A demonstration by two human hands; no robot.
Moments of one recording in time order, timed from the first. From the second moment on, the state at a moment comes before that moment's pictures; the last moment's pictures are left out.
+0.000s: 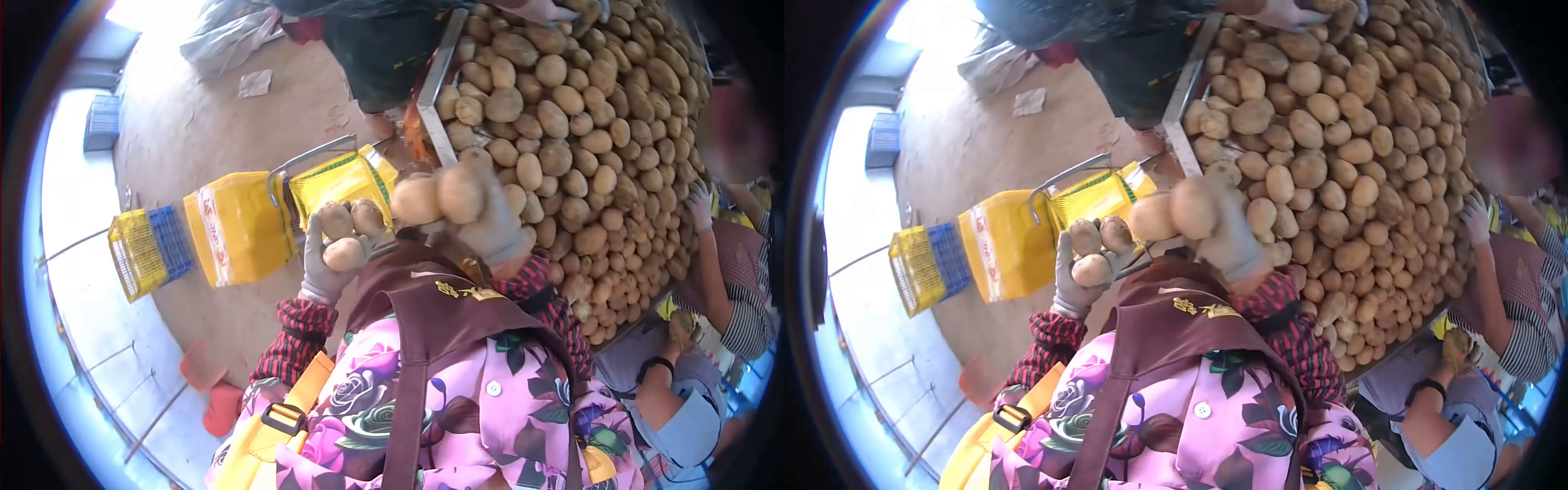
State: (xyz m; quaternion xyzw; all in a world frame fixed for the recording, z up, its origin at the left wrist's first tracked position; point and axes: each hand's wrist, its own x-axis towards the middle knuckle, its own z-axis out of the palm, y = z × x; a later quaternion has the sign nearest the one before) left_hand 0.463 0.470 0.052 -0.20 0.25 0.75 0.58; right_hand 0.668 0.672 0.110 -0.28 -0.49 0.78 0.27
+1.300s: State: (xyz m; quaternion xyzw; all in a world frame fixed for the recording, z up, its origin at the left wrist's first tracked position) left_hand 0.587 0.895 0.148 0.75 0.66 0.08 0.03; right_hand 0.745 0.946 0.191 -0.54 -0.80 0.08 0.24
